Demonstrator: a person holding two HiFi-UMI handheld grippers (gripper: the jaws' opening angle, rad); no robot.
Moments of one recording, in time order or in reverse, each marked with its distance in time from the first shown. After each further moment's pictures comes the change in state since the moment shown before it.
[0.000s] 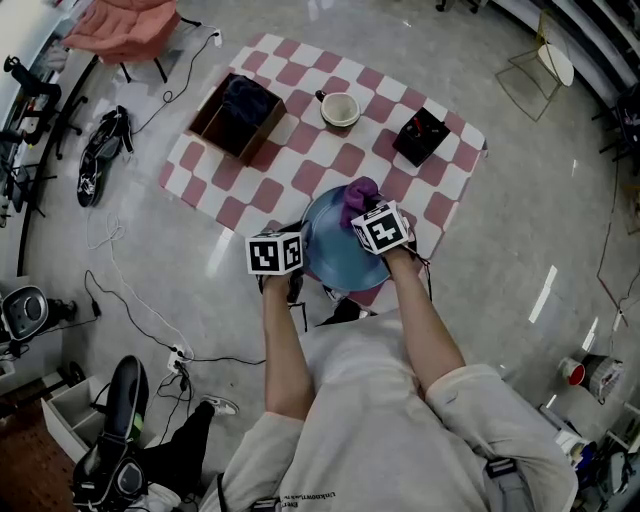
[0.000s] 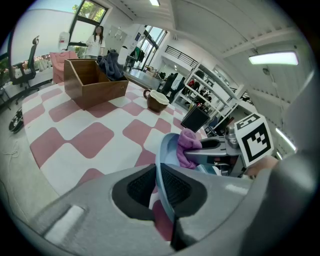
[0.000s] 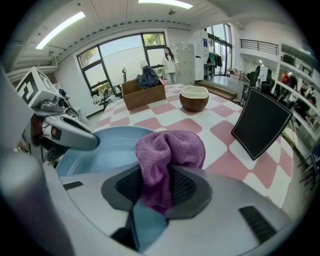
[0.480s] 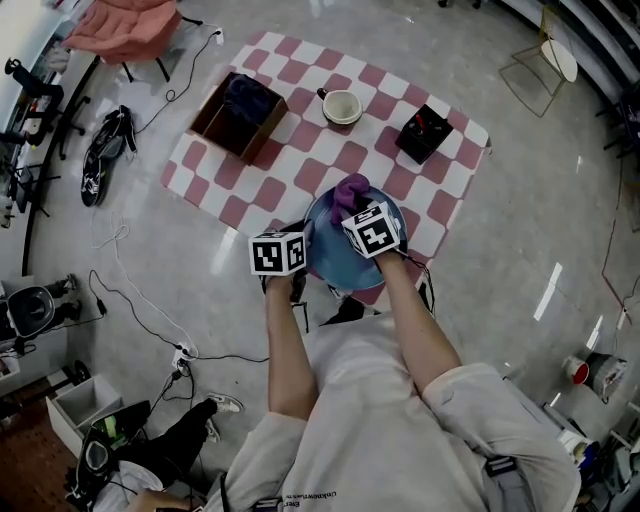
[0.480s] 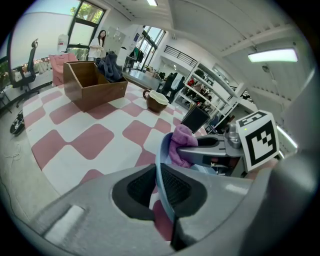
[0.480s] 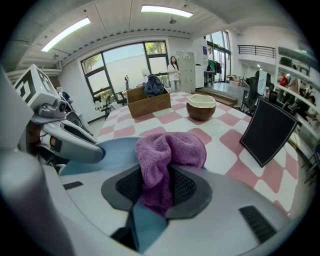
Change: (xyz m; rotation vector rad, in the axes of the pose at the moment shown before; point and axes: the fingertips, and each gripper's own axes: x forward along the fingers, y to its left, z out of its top) left arm 0.001 -0.003 0.001 0.010 -0.006 0.004; right arm 0.006 0.021 0.022 -0.003 -0.099 0.010
